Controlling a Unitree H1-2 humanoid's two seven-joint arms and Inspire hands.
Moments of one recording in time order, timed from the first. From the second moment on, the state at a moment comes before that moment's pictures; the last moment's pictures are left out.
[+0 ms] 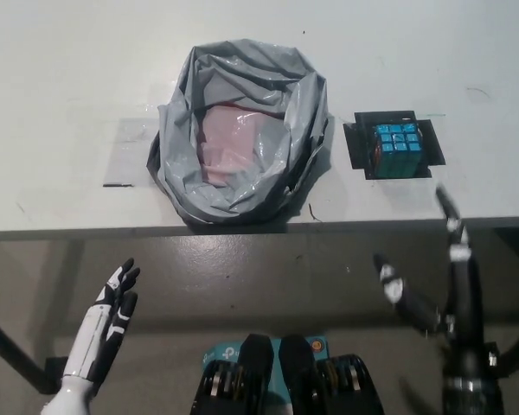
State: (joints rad) left_arm 0.02 0.19 -0.04 -0.03 0.15 -0.11 -0.01; right_arm -0.14 0.04 0.04 -0.05 -0.46 -0.35 -0.28
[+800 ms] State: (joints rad) left_arm 0.02 0.19 -0.04 -0.03 0.15 -0.14 -0.02; right_arm -0.67 -0.01 -0.04 0.39 -0.48 -0.10 -0.31
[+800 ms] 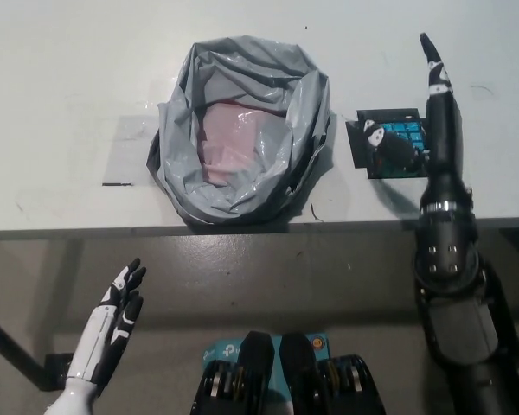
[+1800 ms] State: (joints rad) left_arm 0.02 0.19 -0.04 -0.03 0.16 -0.14 -0.03; right_arm -0.79 -0.05 -0.03 0.82 -0.43 -0.04 -0.44
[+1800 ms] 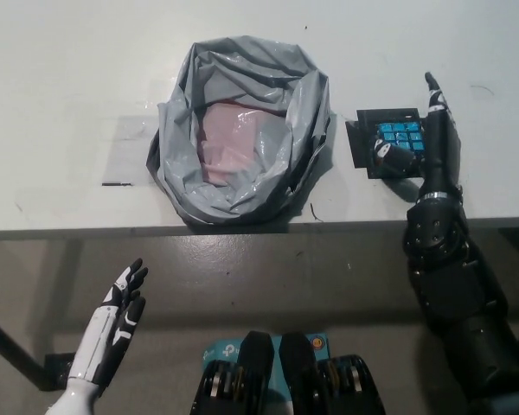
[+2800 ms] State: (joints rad) left_arm 0.02 0.19 -0.04 -0.03 0.16 -0.15 -0.03; right_arm -0.87 -0.05 -0.03 1.01 -0.30 -0.05 -0.41
